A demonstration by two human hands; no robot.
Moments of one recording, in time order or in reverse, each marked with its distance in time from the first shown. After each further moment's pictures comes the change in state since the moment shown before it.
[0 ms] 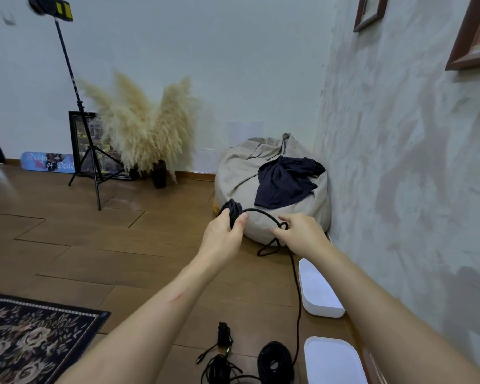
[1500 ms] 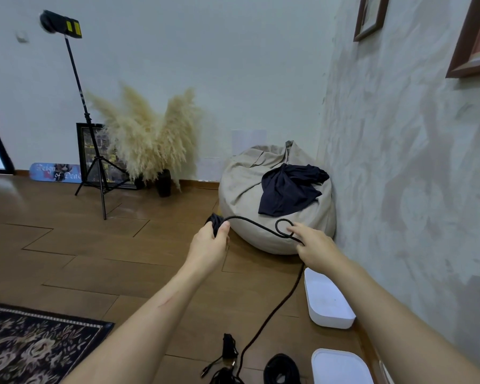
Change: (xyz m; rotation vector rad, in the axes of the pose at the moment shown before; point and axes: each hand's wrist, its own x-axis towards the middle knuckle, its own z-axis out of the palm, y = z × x) left_hand 0.015 -0.030 -0.017 -0.037 0.040 -0.142; right_hand 0.009 0.039 0.003 -0.159 -0.062 -0.137
